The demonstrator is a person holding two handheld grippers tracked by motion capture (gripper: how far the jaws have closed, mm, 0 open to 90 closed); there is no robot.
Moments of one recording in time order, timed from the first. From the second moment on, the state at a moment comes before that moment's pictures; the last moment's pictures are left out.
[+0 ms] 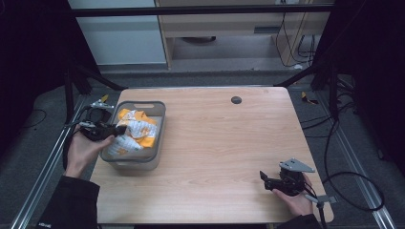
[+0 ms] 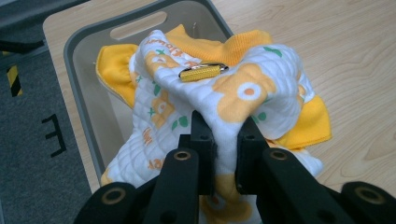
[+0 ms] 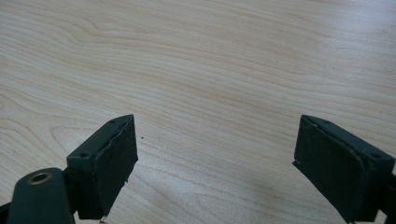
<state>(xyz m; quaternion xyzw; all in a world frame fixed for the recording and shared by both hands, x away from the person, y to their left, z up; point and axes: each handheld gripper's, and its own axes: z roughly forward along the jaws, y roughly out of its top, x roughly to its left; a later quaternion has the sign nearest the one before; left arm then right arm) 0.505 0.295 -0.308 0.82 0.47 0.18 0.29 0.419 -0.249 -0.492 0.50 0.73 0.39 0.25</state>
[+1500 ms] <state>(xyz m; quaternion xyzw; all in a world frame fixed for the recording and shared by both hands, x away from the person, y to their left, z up) 0.487 0.216 -0.275 0.87 0.35 0.17 0.29 0.419 -0.251 -0.491 0.50 0.73 0.39 0.25</state>
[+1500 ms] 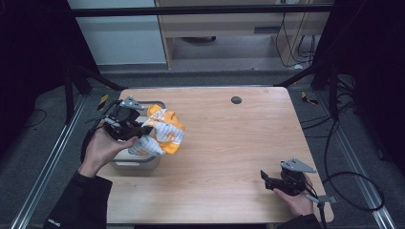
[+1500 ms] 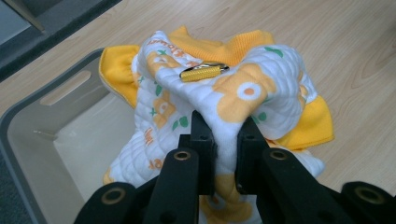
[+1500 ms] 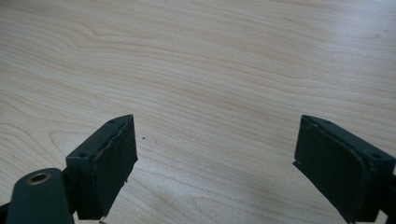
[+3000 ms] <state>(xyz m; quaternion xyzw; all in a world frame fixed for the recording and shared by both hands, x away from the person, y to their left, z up) 0.480 0.128 -0.306 0.92 0.25 0.13 0.28 0.419 -0.253 -0.489 0.50 0.72 0.40 0.27</state>
